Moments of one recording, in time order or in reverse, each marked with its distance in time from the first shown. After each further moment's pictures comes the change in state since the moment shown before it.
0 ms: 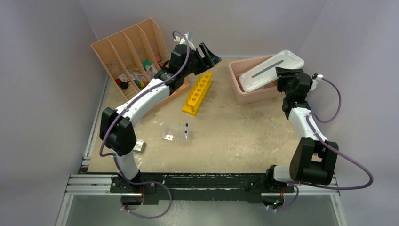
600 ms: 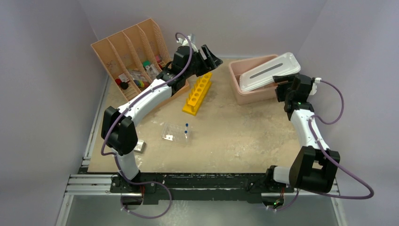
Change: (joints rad) left arm -0.016 0.017 0.000 -0.003 -0.009 0.004; right arm 0.000 -0.095 0.011 -0.349 0.014 -0.087
